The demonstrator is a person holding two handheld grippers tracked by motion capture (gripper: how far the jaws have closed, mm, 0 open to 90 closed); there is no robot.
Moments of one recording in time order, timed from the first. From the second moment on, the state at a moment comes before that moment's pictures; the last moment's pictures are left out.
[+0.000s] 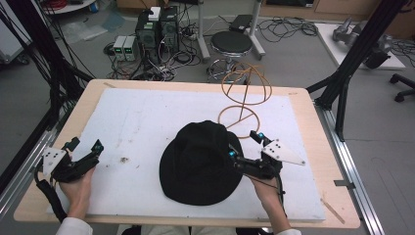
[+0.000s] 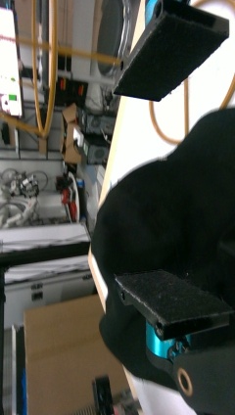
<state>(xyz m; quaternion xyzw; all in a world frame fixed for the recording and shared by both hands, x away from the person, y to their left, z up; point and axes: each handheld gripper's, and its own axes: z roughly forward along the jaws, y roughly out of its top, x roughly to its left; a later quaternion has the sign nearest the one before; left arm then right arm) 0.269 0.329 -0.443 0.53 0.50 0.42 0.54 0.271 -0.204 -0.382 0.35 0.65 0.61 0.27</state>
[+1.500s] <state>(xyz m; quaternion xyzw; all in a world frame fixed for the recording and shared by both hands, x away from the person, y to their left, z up) 0.269 0.328 -0.443 0.53 0.49 0.42 0.55 0.272 -0.151 -0.415 0.29 0.75 0.55 0.23</state>
